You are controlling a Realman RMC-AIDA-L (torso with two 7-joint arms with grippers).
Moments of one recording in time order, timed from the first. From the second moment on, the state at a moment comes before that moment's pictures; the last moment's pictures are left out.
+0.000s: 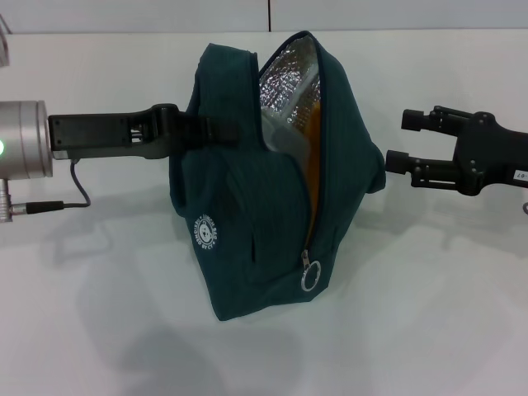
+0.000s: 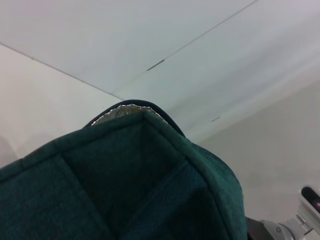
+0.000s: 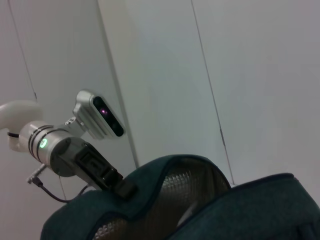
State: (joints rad) left arm -0.51 -2.06 0.81 0.86 1.84 1.69 -2.38; right arm 0.51 1.95 -1.09 -0.54 -1.44 -1.51 1.26
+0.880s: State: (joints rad) left arm -0.51 -2.07 0.81 0.86 1.83 1.69 -2.38; right arm 0.52 1.98 -1.10 -0.56 -1.50 -1.49 1.25
